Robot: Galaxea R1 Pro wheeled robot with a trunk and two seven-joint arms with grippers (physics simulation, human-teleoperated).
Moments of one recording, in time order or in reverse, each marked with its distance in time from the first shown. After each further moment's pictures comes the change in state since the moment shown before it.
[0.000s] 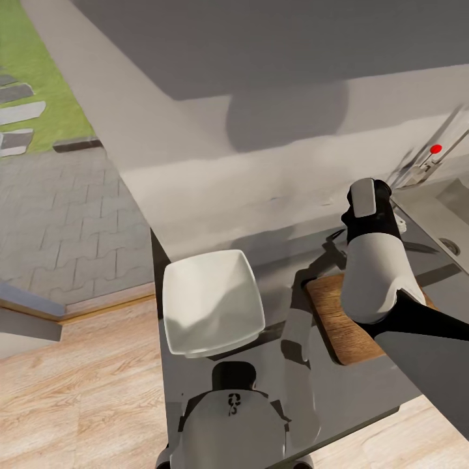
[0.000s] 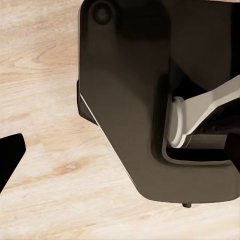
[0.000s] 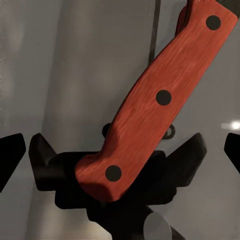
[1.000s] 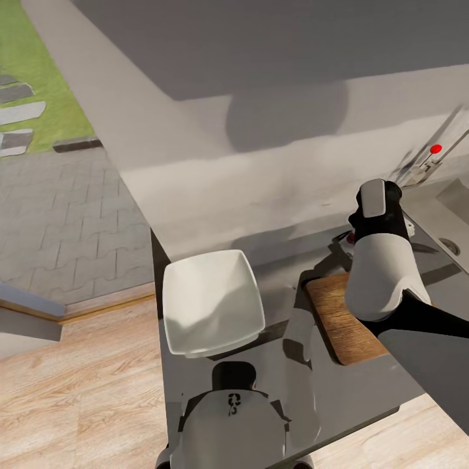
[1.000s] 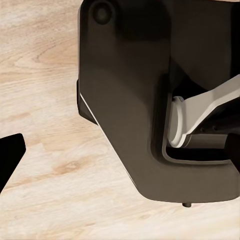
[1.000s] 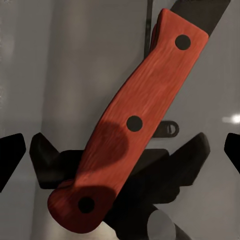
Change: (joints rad) left arm 0.000 0.000 0.000 0.001 -0.001 0.000 0.000; right arm 0.000 -0.021 -0.043 -0.018 -0.003 0.000 0.000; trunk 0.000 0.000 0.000
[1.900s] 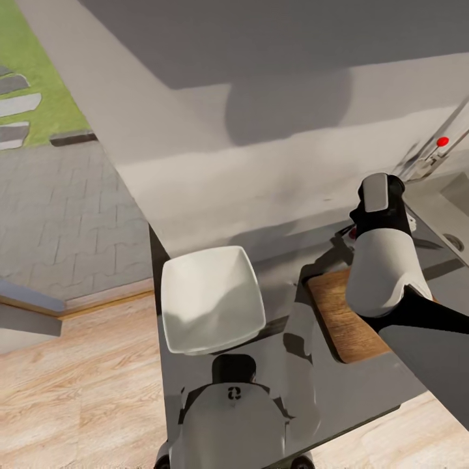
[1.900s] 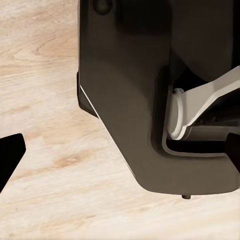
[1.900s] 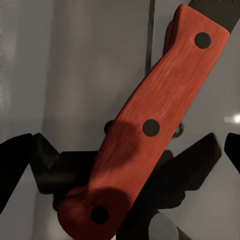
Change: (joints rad) left arm 0.000 0.000 0.000 0.001 0.001 0.000 0.000; right arm -0.023 0.000 0.002 -0.001 -0.004 0.001 -0.001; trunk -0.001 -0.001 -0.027
